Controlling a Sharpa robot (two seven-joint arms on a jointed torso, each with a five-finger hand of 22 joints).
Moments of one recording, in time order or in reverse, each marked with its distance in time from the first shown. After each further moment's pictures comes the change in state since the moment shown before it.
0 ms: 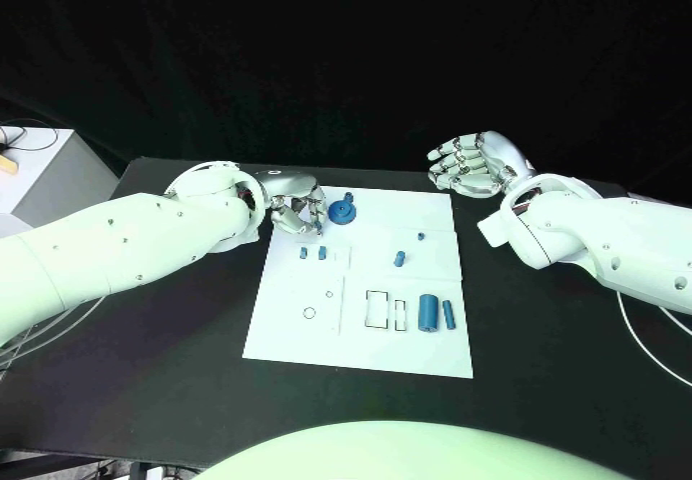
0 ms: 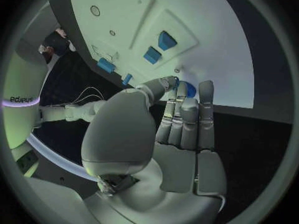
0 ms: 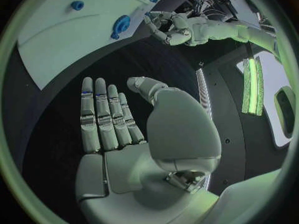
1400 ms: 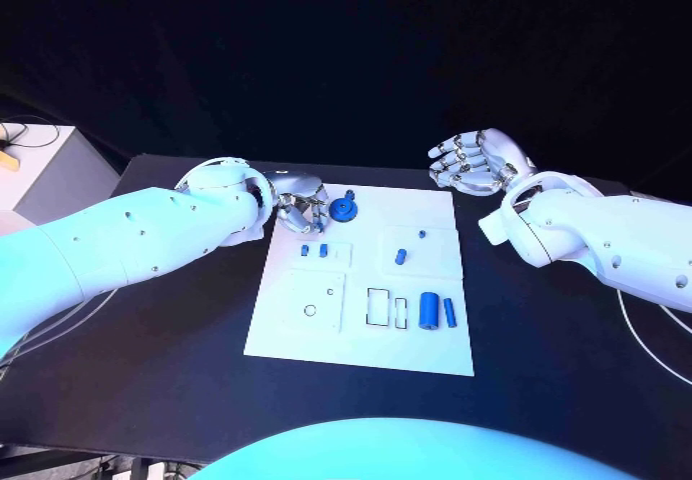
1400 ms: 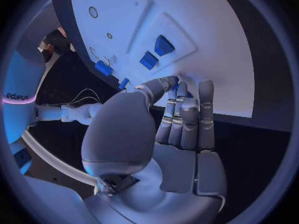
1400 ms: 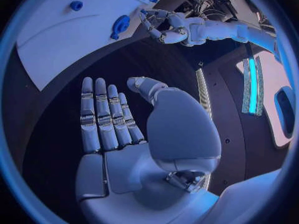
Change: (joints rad) left arm 0.001 0.048 -0.003 -0.061 0.002 0.069 -0.017; left_hand -0.001 -0.001 -0.007 0.001 0.000 0.003 0.004 -0.006 0.004 0.007 0.000 -0.004 0.002 0.000 0.000 0.000 0.003 0.000 0.000 0.000 -0.004 -0.002; right arm 0.000 0.005 0.000 -0.002 0.000 0.000 0.000; right_hand 0.000 0.000 0.000 0.000 0.000 0.000 0.000 0.000 0.000 0.000 0.000 0.000 0.000 0.000 0.000 0.000 0.000 0.000 0.000 0.000 0.000 0.000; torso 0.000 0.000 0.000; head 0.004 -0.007
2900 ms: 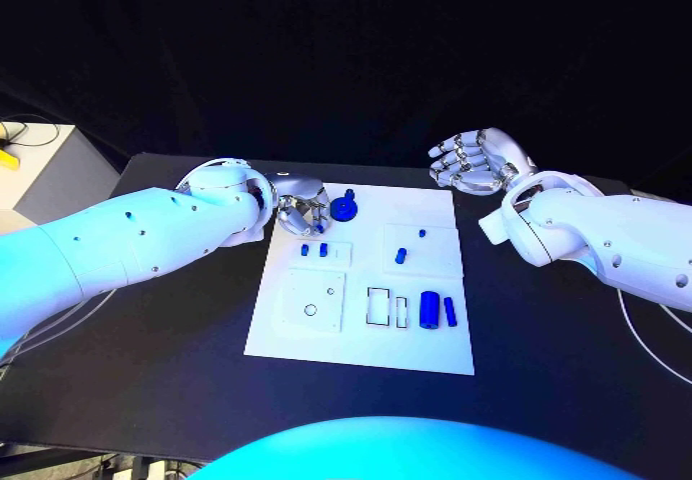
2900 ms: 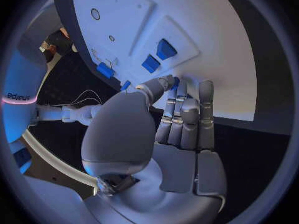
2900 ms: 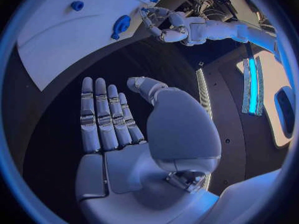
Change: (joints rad) left arm 0.000 -0.001 -0.009 0.004 0.004 0.012 0.008; left_hand 0.000 0.000 -0.021 -0.010 -0.002 0.017 -0.009 -0.001 0.011 0.025 -0.011 -0.008 0.025 -0.004 -0.004 0.004 0.004 0.000 -0.004 -0.004 -0.004 -0.004; right arm -0.002 0.000 0.000 -0.001 0.000 0.001 0.000; right_hand 0.000 0.000 0.000 0.000 0.000 0.000 0.000 0.000 0.000 0.000 0.000 0.000 0.000 0.000 0.000 0.000 0.000 0.000 0.000 0.000 0.000 0.000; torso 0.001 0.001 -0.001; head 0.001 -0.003
